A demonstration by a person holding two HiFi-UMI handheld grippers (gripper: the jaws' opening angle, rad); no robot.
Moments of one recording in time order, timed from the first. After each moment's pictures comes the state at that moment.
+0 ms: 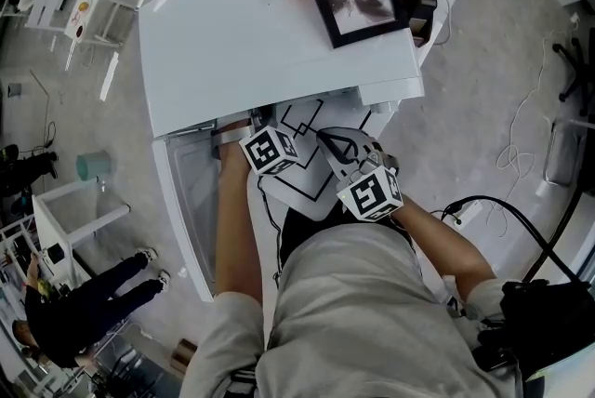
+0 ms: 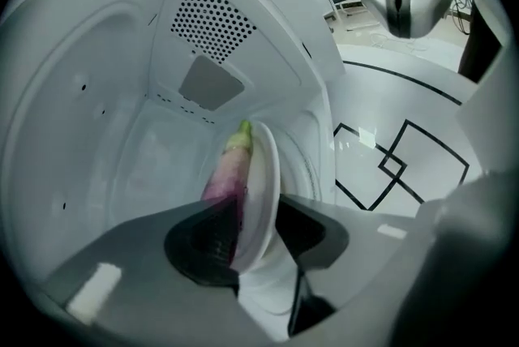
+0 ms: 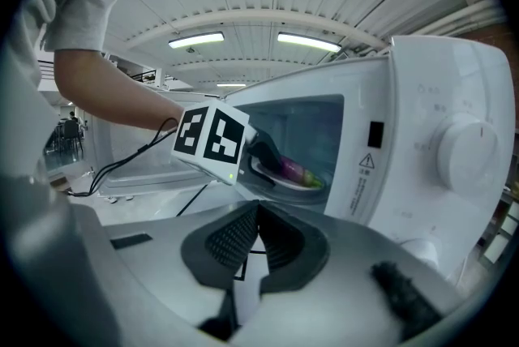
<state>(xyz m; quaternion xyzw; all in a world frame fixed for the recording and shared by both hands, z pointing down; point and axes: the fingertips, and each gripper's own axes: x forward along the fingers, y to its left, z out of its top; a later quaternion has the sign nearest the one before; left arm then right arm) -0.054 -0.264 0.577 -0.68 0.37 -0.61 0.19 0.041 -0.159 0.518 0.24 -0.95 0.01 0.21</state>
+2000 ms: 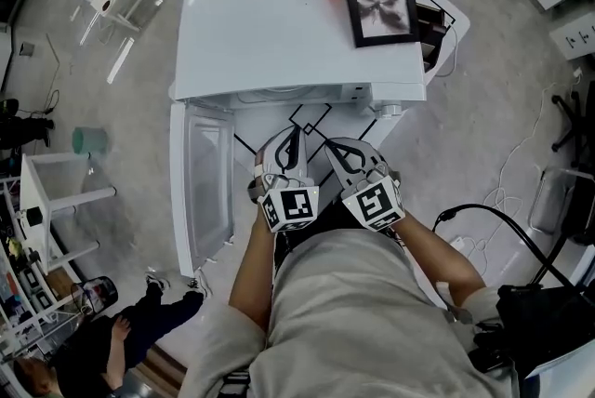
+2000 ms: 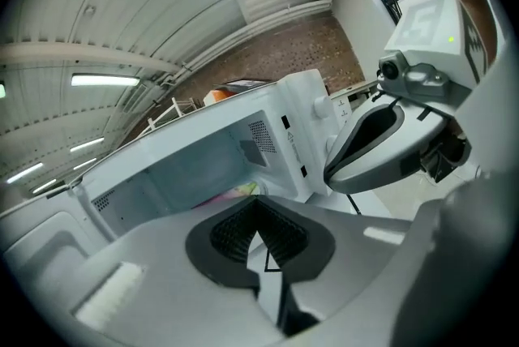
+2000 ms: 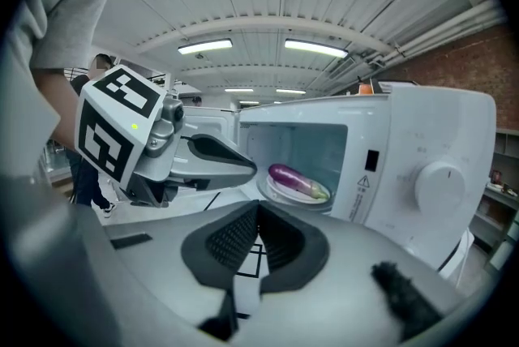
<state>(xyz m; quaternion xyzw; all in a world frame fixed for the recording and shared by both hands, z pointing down) -0.001 -0.158 0.501 -0.75 0.58 -0.31 0.05 0.050 -0.134 0.496 0.22 -0.96 -0.01 0.20</state>
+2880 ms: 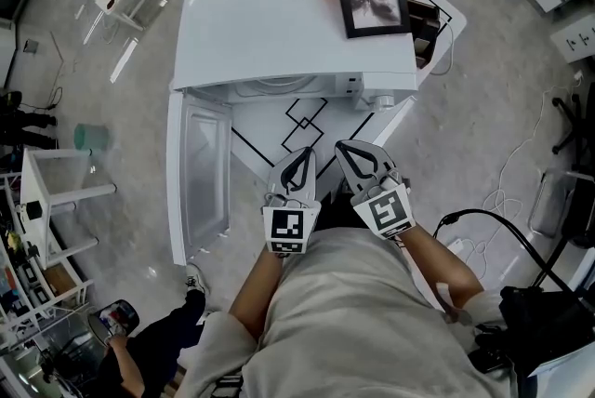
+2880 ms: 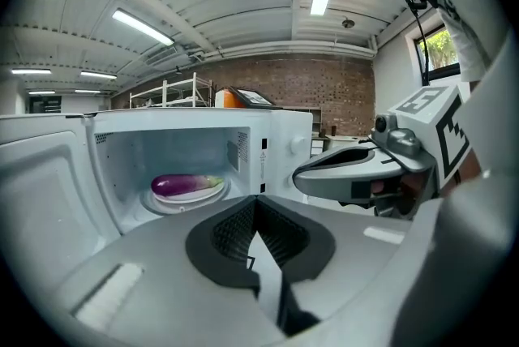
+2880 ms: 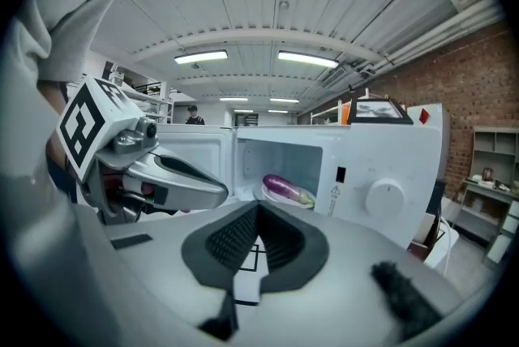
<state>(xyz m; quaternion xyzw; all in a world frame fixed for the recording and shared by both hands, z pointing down) 0.043 -0.106 0.483 -0.79 0.58 -0.16 -0.11 0.085 -0.119 0.465 0.24 -0.96 0.00 0.16</state>
